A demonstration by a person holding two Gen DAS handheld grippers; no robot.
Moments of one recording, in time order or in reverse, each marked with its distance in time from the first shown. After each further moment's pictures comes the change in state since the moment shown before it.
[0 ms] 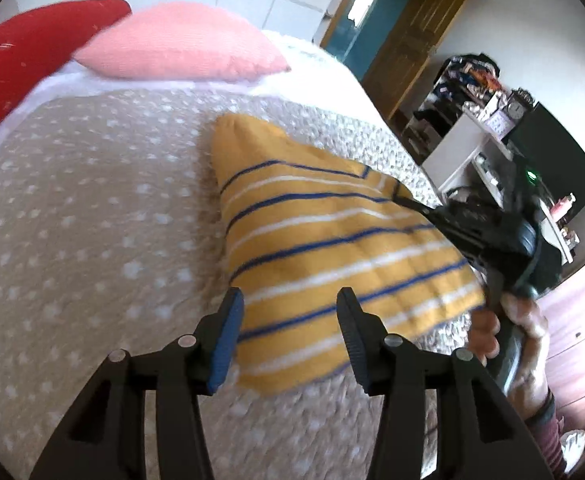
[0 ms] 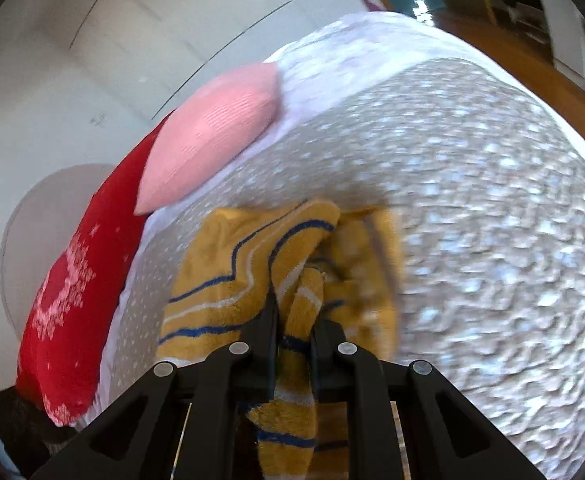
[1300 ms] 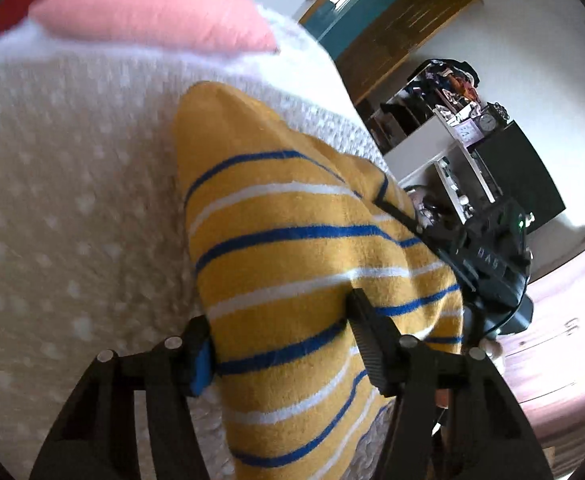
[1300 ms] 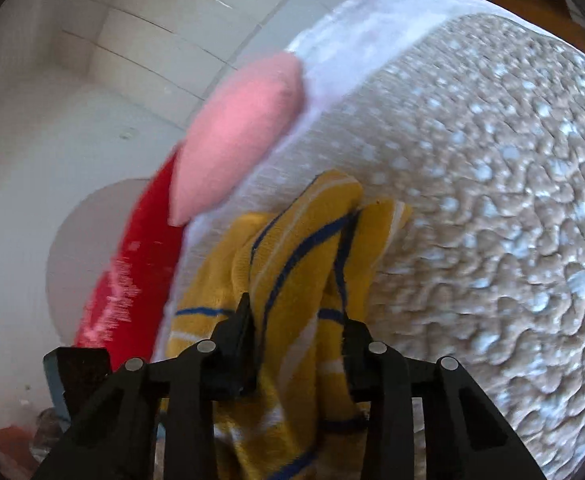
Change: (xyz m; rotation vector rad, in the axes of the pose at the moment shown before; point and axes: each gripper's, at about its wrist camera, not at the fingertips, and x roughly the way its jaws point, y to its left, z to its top) left arm 0.027 0.027 0.052 -0.060 0.066 -0.219; right arm 0.044 -0.010 0.020 0.078 0.034 0.256
